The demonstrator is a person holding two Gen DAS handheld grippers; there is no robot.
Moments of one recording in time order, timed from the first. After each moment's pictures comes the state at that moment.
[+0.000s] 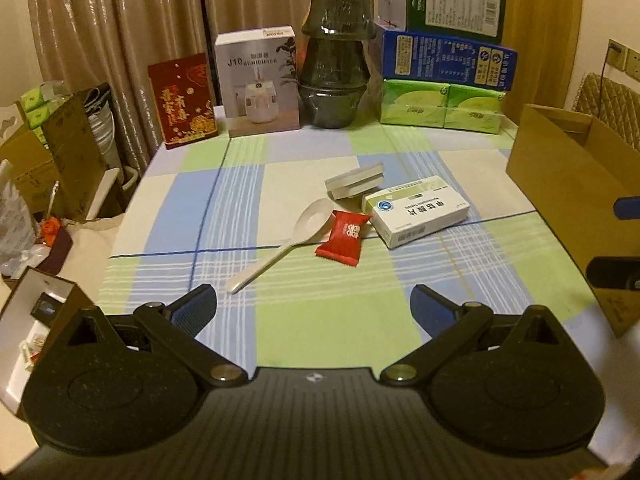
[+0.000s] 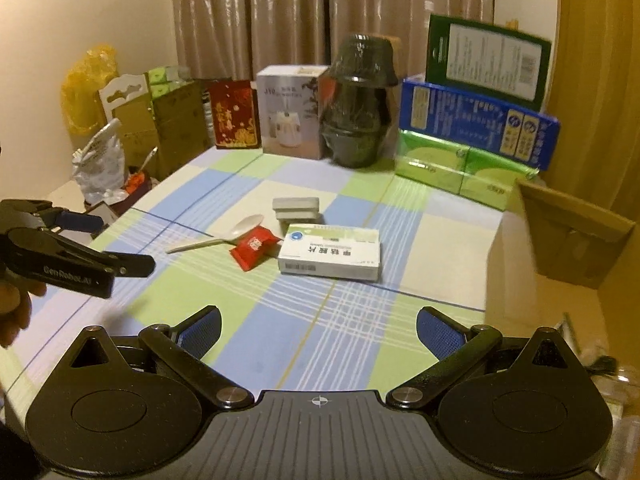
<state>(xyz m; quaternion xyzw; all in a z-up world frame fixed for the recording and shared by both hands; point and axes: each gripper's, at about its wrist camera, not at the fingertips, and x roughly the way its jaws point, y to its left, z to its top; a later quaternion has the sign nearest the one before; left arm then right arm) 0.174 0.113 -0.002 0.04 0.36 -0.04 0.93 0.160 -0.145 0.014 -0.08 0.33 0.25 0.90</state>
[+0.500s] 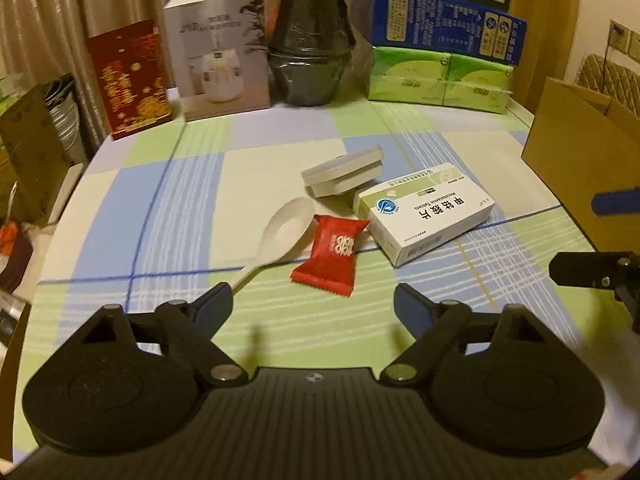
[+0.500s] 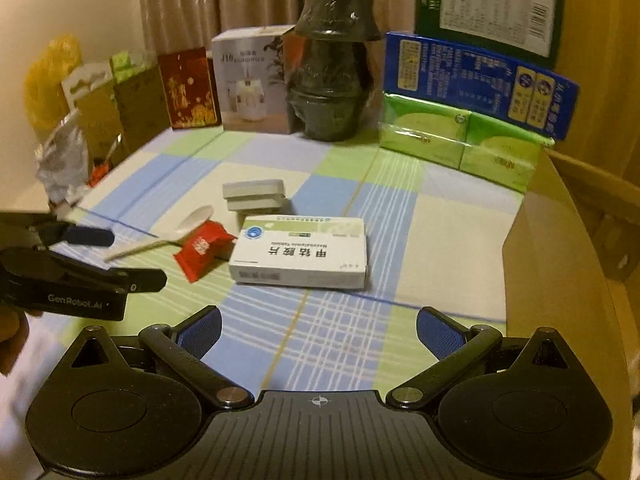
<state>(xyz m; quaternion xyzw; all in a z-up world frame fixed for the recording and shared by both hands) 0.258 0.101 -0.056 0.05 0.38 -0.08 0.92 0.237 -0.124 -0.032 -0.09 0.36 0.22 0.90</state>
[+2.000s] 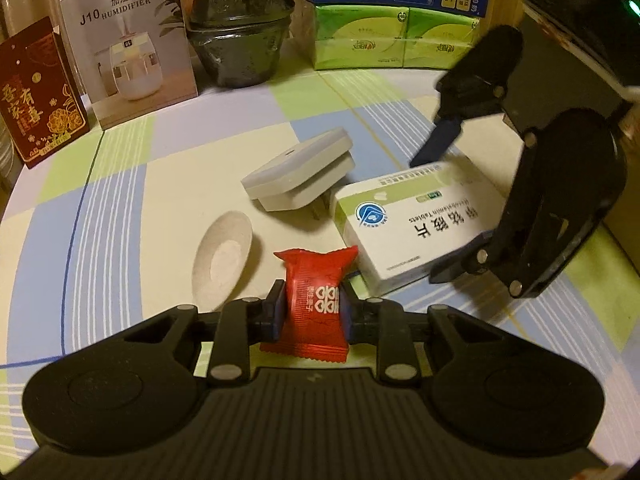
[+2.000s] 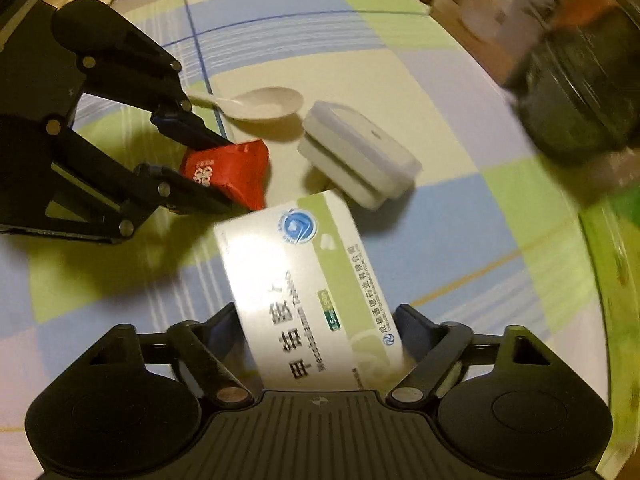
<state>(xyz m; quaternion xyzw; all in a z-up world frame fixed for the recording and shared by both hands) 0.325 0.085 -0.086 0.09 0.42 -0.17 0.89 0.372 -0.038 -0.087 -0.39 0.45 0.45 0.67</state>
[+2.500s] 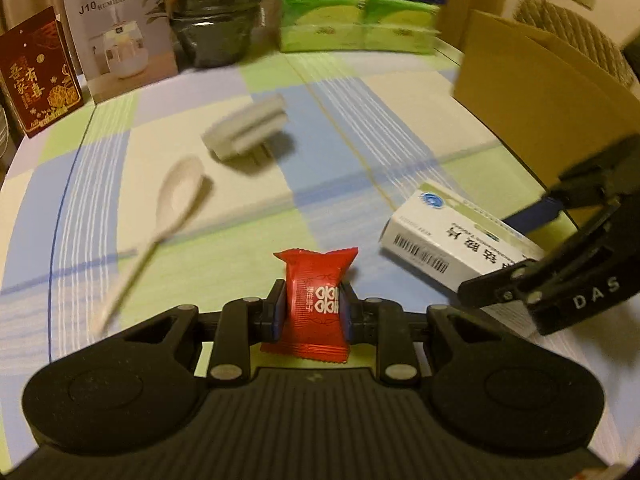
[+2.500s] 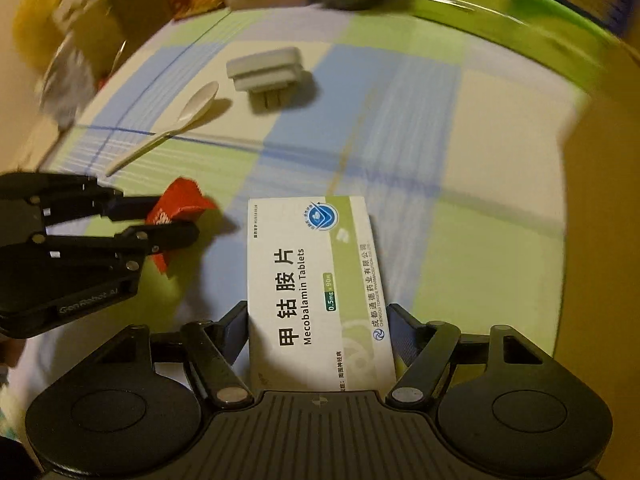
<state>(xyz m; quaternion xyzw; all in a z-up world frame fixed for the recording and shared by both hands) 0.251 0.066 -0.072 0.08 0.44 -0.18 0.88 0.256 -0.130 -0.069 -0.07 0.54 0.23 0.81</state>
